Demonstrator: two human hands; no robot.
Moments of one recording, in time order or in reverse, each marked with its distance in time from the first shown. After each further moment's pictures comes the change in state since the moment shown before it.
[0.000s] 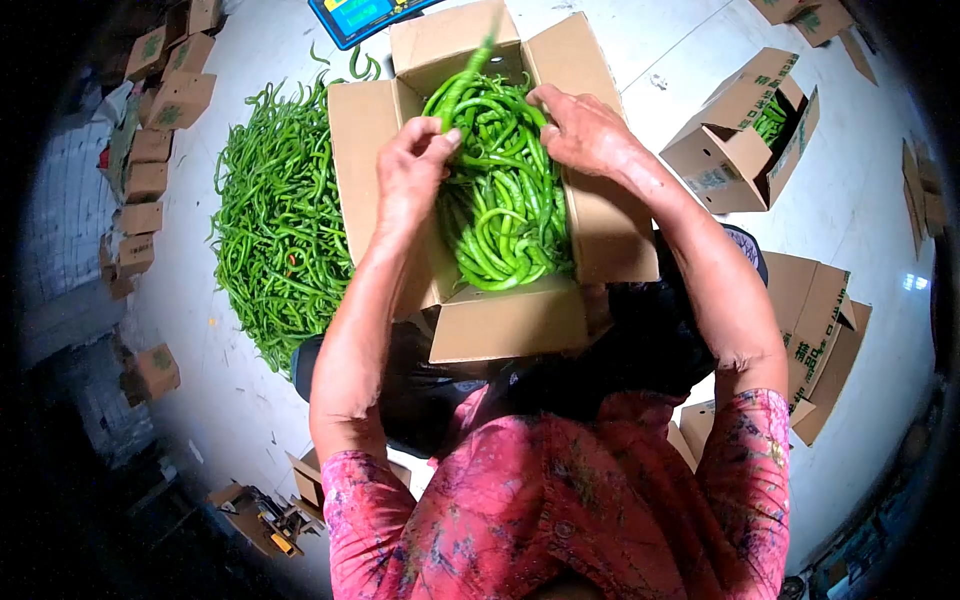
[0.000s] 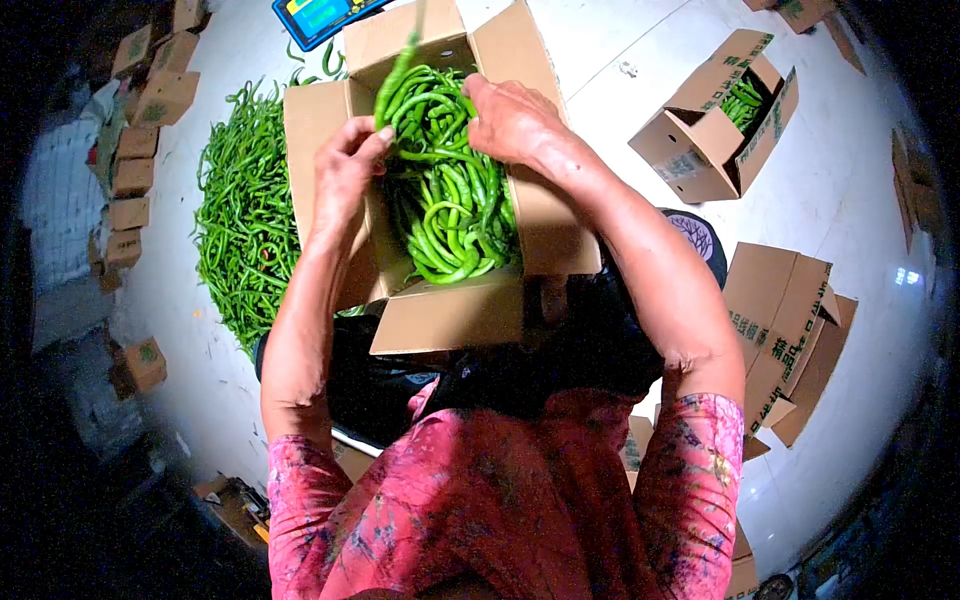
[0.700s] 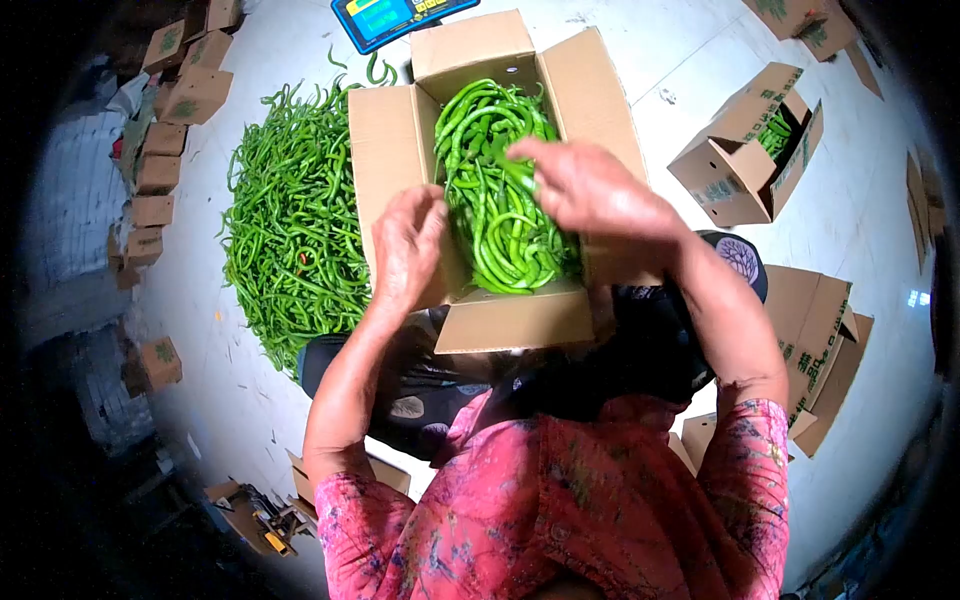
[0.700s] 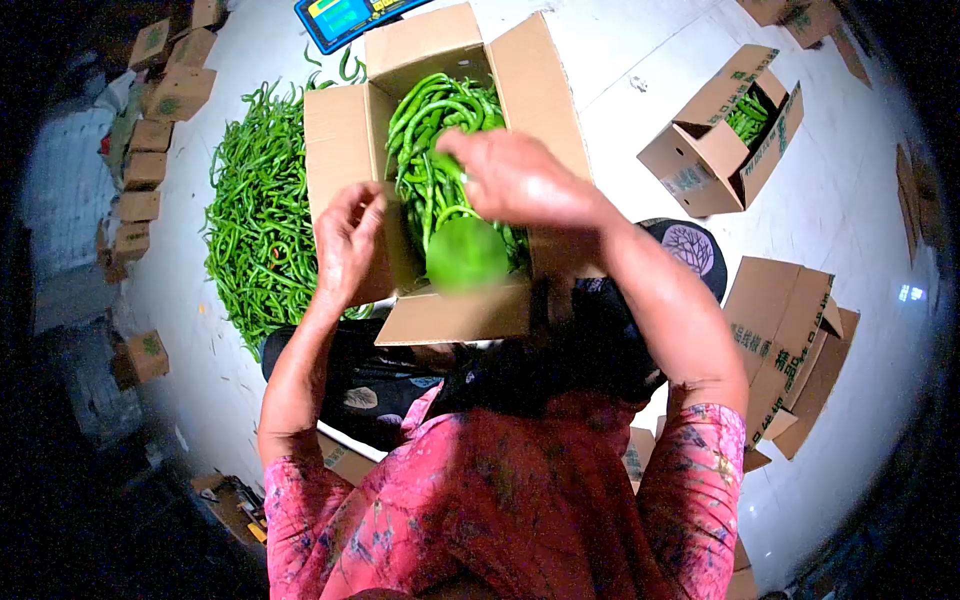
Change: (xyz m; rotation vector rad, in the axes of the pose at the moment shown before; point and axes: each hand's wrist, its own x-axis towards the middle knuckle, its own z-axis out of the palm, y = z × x) left_hand -0.071 -0.010 -0.039 0.423 0.012 0.239; right_hand -0.045 -0.024 0.008 0.088 0.039 -0.445
